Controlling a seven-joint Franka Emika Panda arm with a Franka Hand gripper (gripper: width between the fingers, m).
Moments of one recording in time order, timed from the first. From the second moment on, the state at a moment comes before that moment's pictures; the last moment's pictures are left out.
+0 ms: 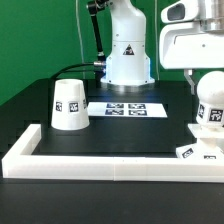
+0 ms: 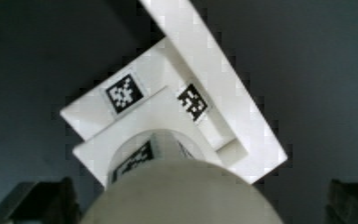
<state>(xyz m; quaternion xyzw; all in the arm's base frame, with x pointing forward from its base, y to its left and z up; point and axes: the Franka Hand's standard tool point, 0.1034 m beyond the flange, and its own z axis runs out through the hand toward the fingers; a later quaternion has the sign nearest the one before) 0.600 0.119 0.119 -0.98 0.21 -0.02 0.05</state>
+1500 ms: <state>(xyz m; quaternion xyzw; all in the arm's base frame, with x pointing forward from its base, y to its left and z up) 0.613 0.109 0.119 -0.91 -0.41 -0.04 0.00</state>
